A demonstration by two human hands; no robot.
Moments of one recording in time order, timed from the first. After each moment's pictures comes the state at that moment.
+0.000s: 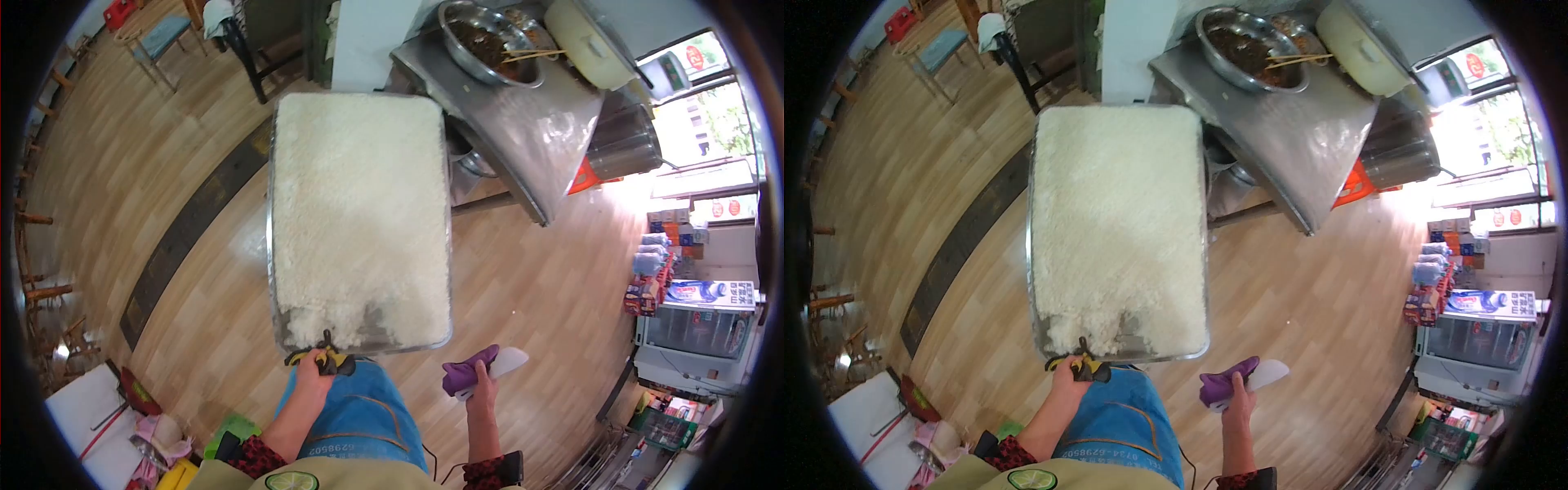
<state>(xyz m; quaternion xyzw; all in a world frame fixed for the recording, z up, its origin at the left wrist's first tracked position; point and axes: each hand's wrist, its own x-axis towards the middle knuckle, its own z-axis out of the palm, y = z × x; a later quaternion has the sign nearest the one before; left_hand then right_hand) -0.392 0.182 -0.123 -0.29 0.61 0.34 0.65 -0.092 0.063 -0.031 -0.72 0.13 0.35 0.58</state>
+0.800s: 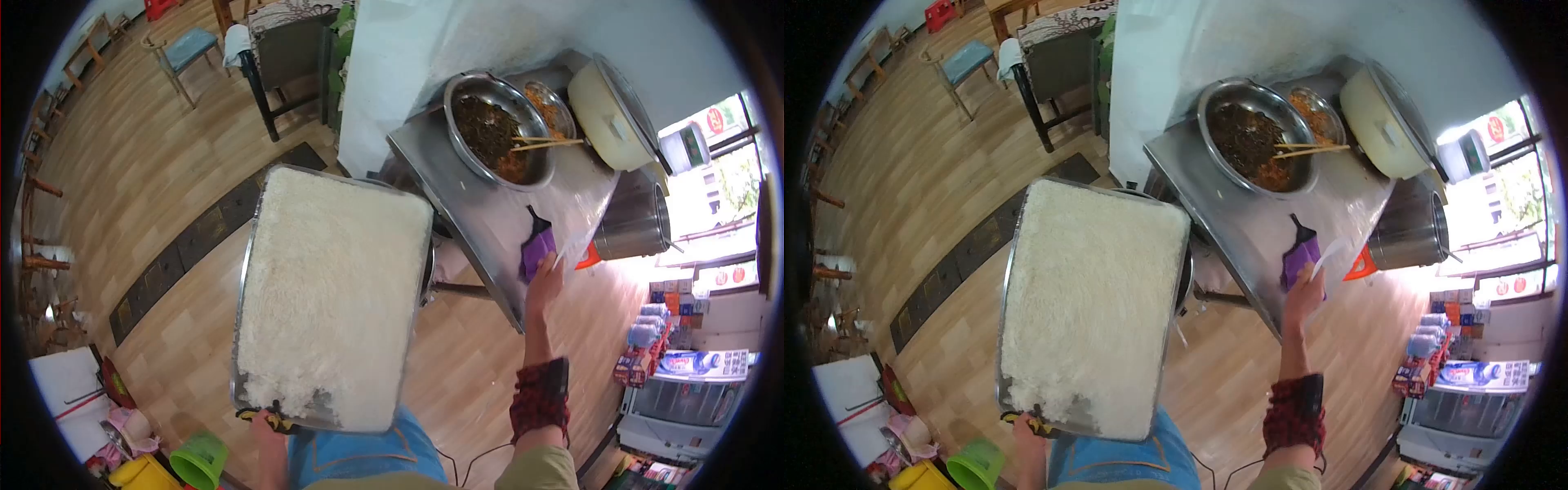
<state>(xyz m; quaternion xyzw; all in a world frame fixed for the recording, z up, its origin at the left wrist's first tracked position) -0.382 0.170 -0.126 -0.08 0.76 0.44 0.47 0.186 0.468 -0.016 -0.86 -0.35 -0.02 0.38</state>
